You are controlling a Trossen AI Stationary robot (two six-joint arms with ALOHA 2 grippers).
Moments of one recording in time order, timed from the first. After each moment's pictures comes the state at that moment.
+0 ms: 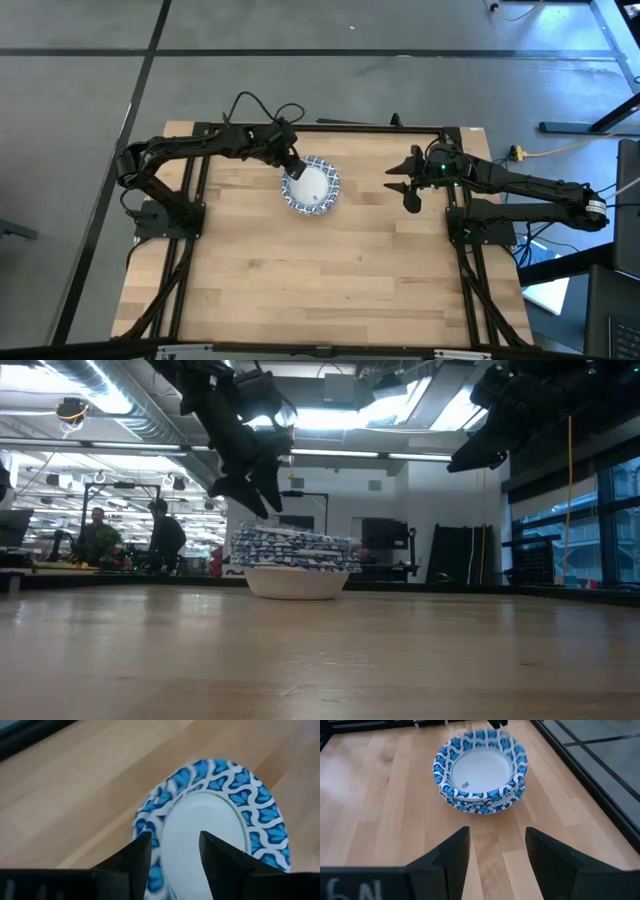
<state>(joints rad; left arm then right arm) 0.45 1.52 1.10 -0.53 0.00 -0.46 -0.34 0.80 0.60 -0.32 -0.12 -0.07</state>
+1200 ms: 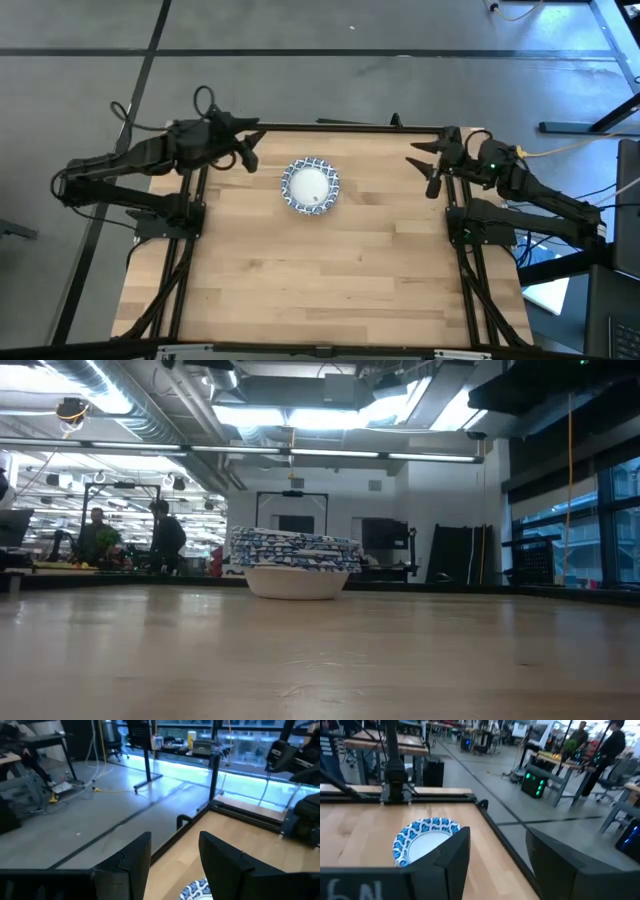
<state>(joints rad) 0.17 0.91 1.09 -0.42 -0.54 -0.10 -0.41 0.49 0.60 -0.20 -0.02 -0.19</state>
